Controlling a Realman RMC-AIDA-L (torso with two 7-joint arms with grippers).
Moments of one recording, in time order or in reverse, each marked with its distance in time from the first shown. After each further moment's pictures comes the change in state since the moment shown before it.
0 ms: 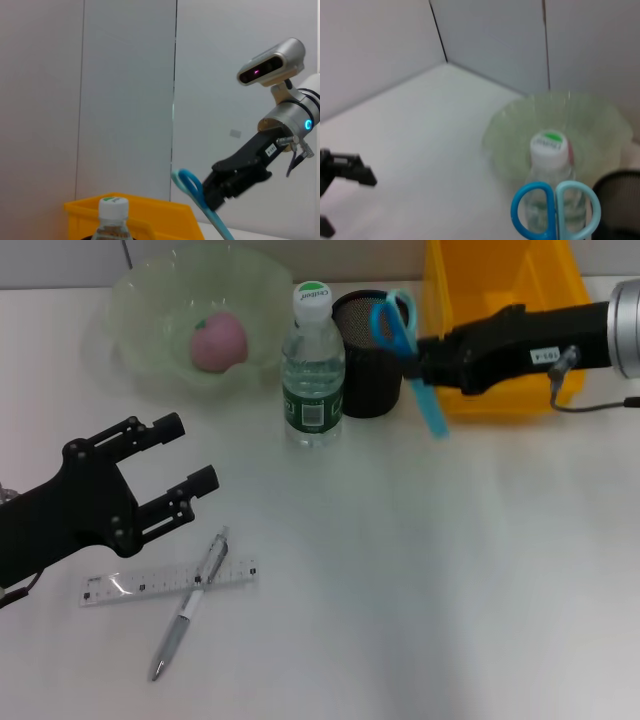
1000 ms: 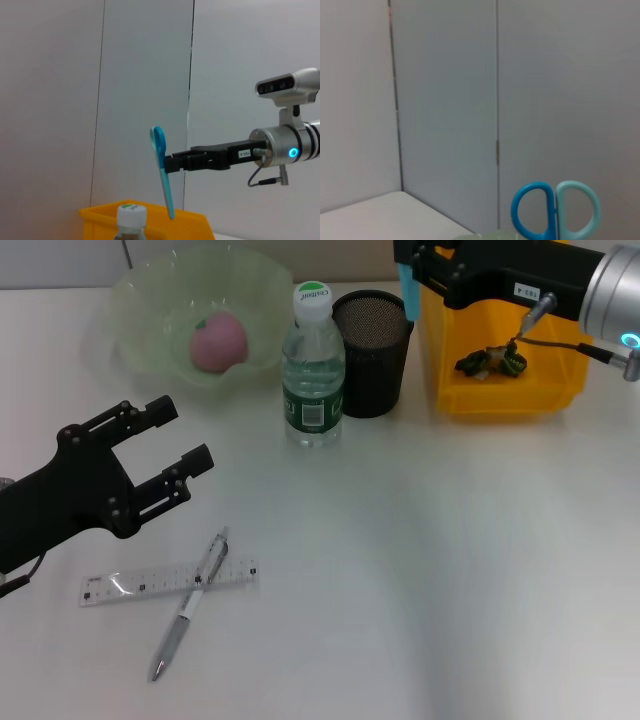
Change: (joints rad) left arm -0.024 -0.001 -0.048 -0.037 -0.001 -0.007 0.000; right arm -0.029 -0.004 -0.085 0.322 0.544 0.452 -0.662
